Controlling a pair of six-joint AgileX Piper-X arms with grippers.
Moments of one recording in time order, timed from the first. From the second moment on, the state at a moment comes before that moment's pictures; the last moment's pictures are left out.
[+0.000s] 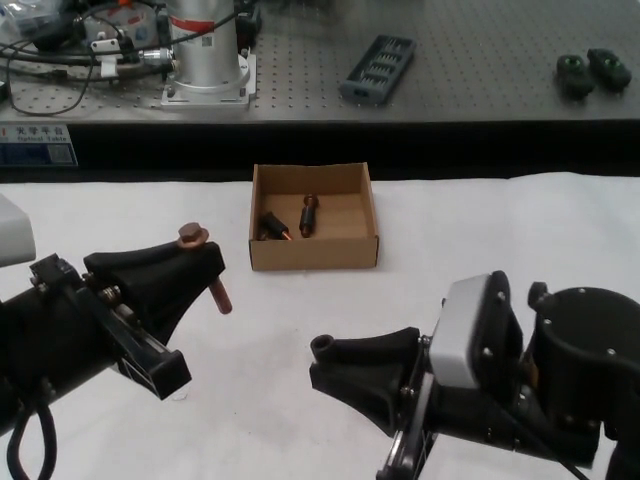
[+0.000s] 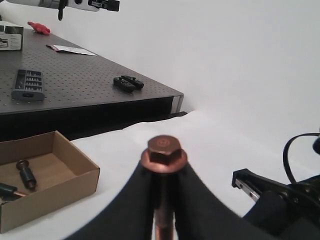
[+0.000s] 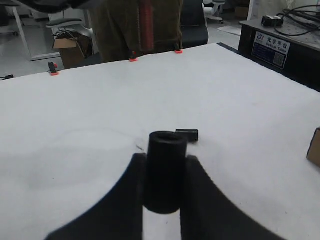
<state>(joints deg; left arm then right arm) -21.5 60.7 -14.9 -41.4 27.1 -15.4 47.4 85.0 -20.7 -47.6 -24.1 -0.8</state>
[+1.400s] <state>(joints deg) -35.0 71.4 -23.3 -42.6 29.8 -15.0 41.4 85.0 -20.7 -52.2 -26.1 1.2</state>
